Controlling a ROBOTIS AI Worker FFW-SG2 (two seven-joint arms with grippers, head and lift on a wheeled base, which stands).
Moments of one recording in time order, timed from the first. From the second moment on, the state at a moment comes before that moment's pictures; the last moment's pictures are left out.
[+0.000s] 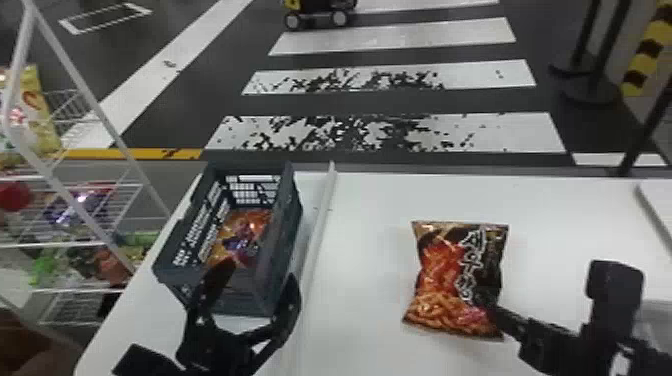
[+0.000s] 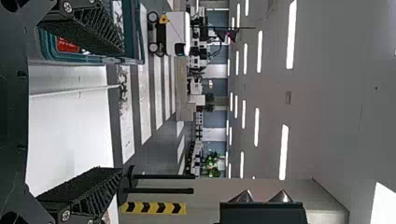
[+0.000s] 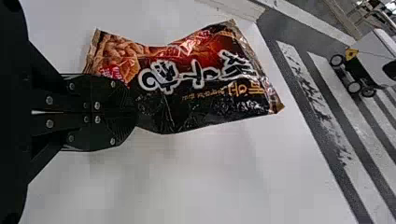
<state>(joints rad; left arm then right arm) 0.70 0.17 0.07 -1.97 0.17 -0.35 -0.18 0.26 0.00 -0.02 -2.00 -0.49 1.00 -0.05</state>
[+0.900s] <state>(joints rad) 0.70 0.17 0.09 -1.96 0.20 -0.36 -0.18 0.18 -0.05 0.31 -1.90 0.50 0.71 -0.29</state>
